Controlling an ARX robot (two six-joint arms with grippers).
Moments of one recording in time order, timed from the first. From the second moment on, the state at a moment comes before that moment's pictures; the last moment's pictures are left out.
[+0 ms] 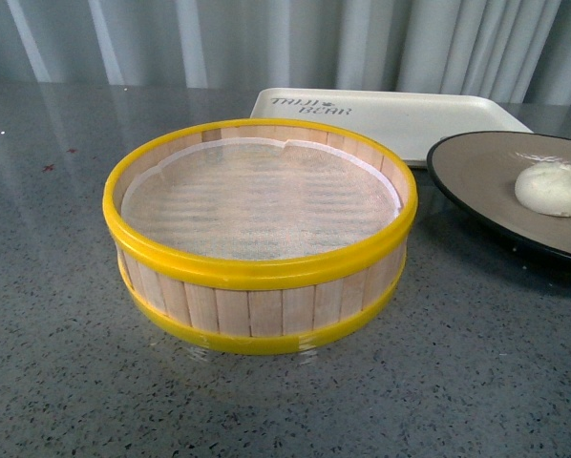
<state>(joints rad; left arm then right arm) -0.41 1.84 1.47 0.36 -0.35 -0.01 0.00 0.00 0.01 0.00 0.00 -0.01</state>
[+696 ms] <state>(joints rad) -0.14 1.16 0.33 0.82 -0.14 0.00 0.00 0.00 0.01 0.00 0.00 -0.01</state>
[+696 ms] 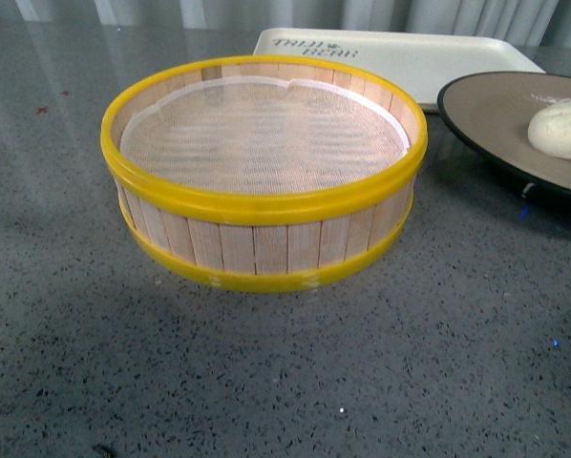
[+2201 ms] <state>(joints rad) 0.00 0.30 0.03 0.30 0.00 0.00 0.00 0.00 0.01 0.00 0.00 -0.01</state>
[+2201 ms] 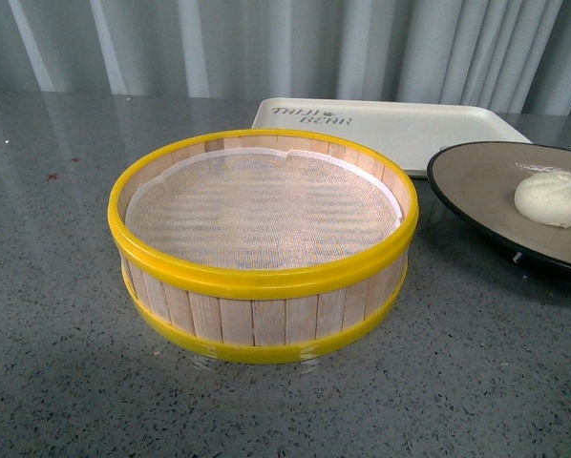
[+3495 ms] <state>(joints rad) 0.00 0.00 0.03 0.00 0.00 0.00 0.00 0.00 0.01 0.00 0.00 -0.01</state>
